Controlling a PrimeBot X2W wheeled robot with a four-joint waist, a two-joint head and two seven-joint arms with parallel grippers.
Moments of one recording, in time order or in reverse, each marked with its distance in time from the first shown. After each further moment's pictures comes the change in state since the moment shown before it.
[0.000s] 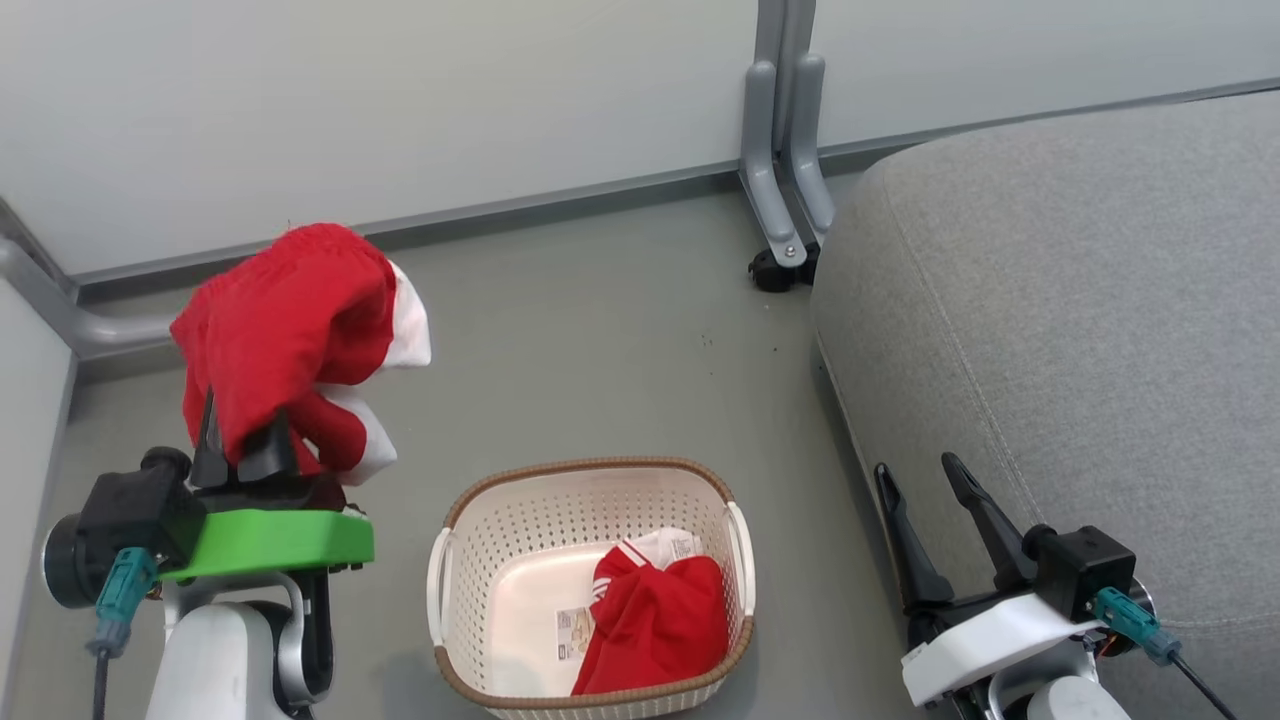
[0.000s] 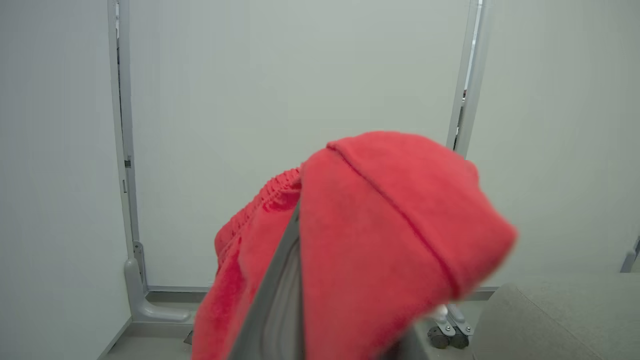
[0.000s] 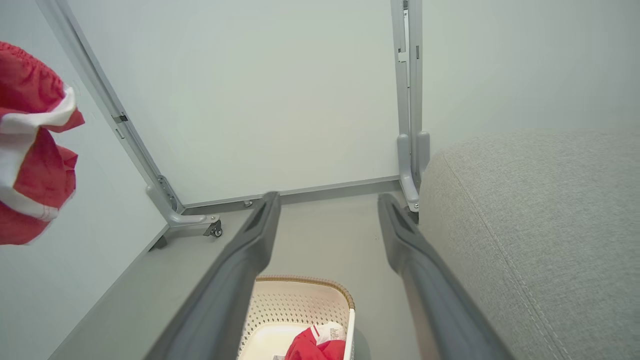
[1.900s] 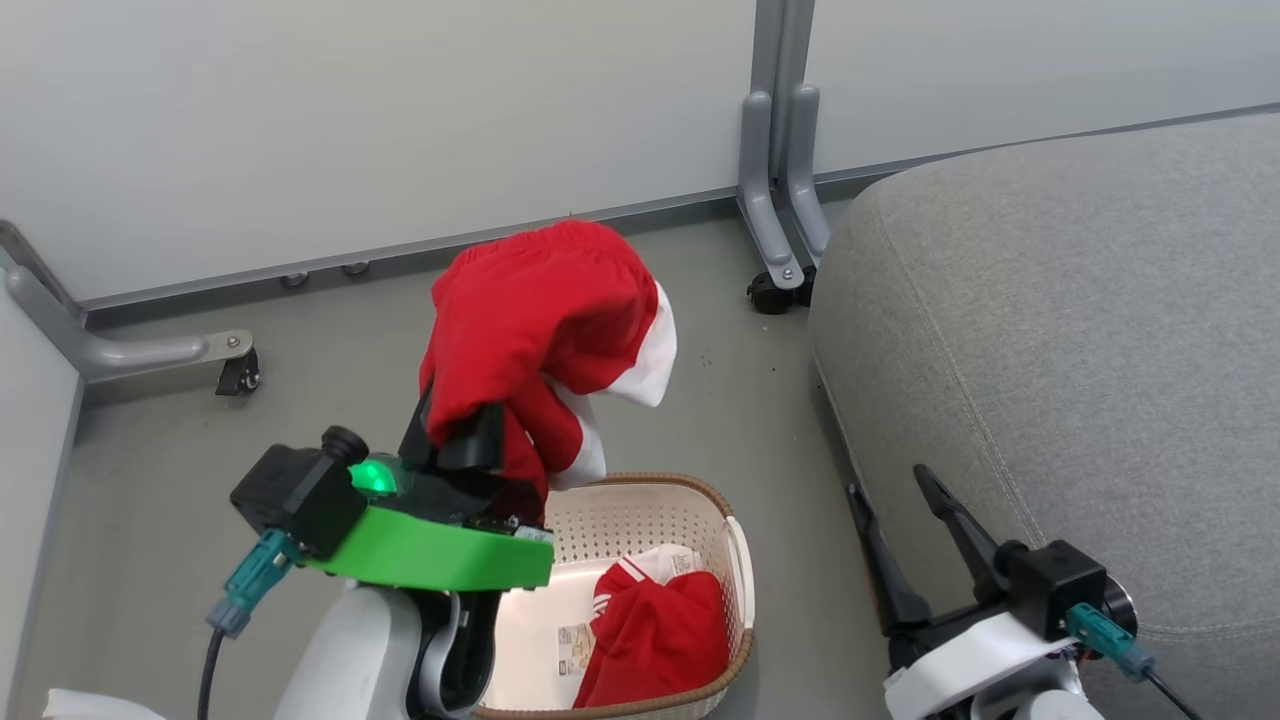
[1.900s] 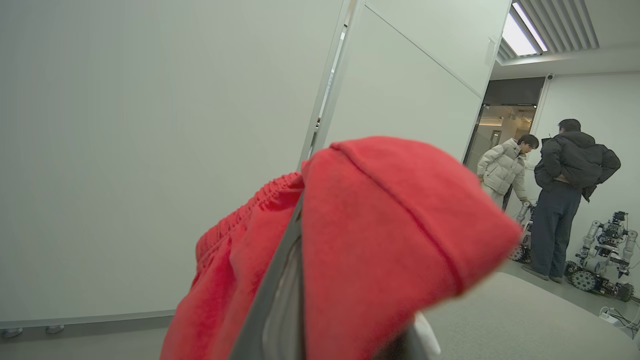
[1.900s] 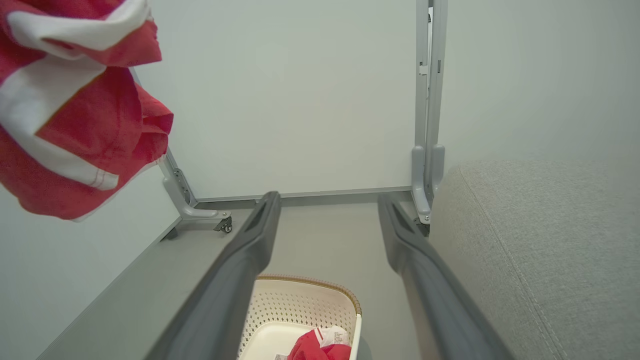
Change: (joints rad) left arm -0.020 -0.012 -0.334 -0.116 -0.285 -0.054 0.000; right arm 0.022 -0.017 0.053 -0.025 -0.028 0.000 0.000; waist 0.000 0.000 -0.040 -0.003
